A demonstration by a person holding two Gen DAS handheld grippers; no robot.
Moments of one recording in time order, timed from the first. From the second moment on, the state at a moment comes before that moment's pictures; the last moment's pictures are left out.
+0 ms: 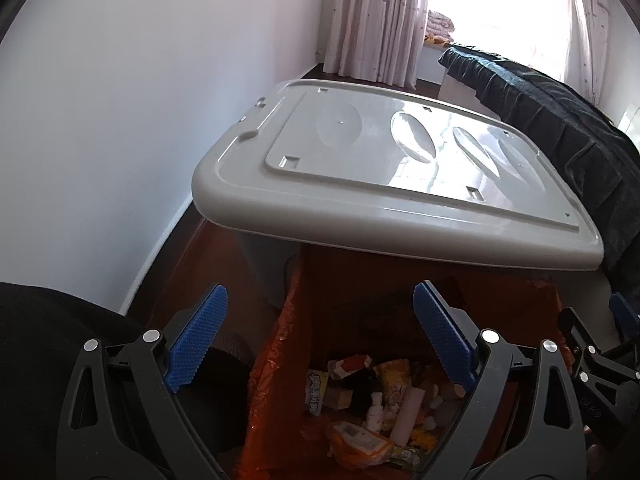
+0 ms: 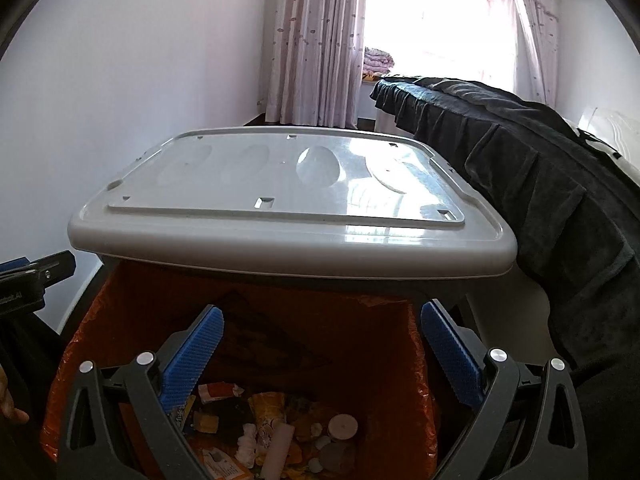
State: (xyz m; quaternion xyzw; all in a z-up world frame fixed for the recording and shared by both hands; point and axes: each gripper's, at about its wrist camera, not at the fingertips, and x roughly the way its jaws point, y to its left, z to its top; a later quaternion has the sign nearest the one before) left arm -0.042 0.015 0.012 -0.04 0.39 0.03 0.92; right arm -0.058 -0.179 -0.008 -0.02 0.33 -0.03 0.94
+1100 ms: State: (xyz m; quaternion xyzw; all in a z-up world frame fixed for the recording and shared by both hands) left arm -0.017 0.009 -0.029 0.04 0.51 0.10 0.85; right arm -0.051 -0.184 -0.020 -0.01 0.36 -0.03 0.93
